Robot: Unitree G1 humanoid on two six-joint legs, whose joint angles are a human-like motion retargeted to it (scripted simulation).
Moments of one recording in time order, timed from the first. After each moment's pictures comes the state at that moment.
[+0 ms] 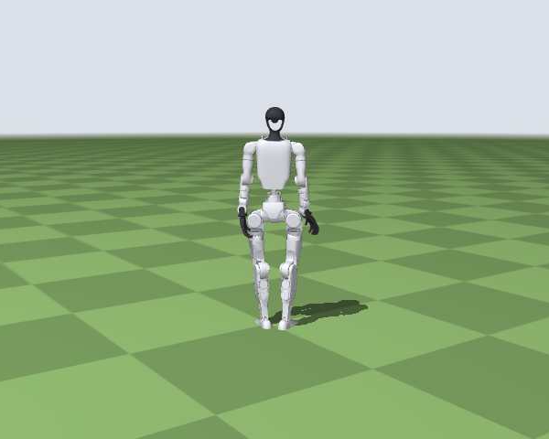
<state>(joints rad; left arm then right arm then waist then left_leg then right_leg) 0.08 0.09 0.10 1.62 0.21 0.03 -0.21 0.16 -0.11 -0.04 1.44 -0.74 -0.21 -0.64 0.04 0.04 -0.11 0.01 0.02 0.46 0.04 -0.10 0.02 0.02 0.02 -0.37 0.01 -0.08 0.00</state>
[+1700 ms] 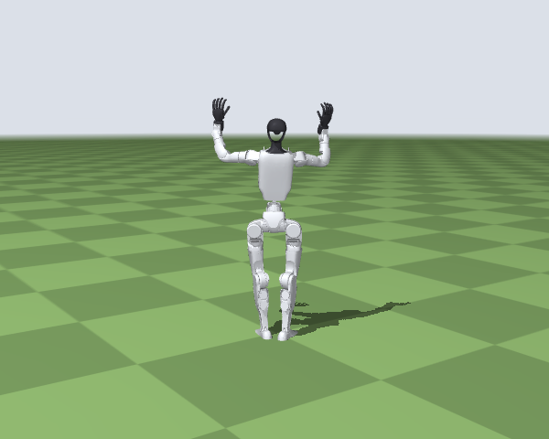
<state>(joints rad) -0.92 1.23 0.26 0.40 0.12 -0.51 0.60 -0.84 -1.14 -0.32 0.04 -0.08 -0.28 -0.79 0.14 0.01 -0.38 -0.16 0.00 0.40 0.06 -0.11 0.03 -0.10 0.00 -0.41 0.01 -0.10 0.00</state>
